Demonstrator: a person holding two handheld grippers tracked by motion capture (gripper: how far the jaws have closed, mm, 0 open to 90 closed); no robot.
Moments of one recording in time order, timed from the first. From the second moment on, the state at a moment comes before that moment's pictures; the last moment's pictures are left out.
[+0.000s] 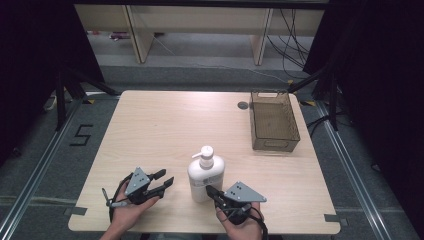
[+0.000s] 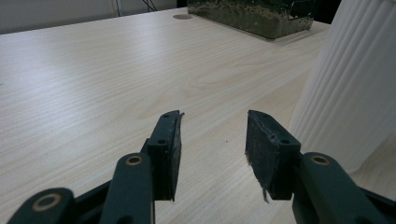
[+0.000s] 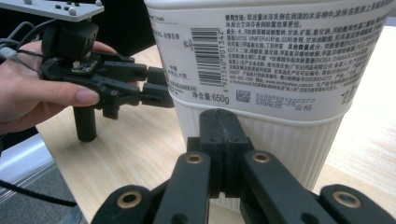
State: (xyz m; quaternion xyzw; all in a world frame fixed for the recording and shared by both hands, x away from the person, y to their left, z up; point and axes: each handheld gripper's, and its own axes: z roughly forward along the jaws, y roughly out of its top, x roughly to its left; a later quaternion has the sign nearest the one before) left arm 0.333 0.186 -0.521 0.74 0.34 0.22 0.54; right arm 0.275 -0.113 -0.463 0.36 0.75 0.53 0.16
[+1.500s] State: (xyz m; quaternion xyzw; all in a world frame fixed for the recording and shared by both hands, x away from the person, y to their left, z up) left arm 0.337 0.183 -0.521 0.73 0.35 0.22 0.54; right arm 0.284 -0.087 -0.387 0.39 0.65 0.57 0.30
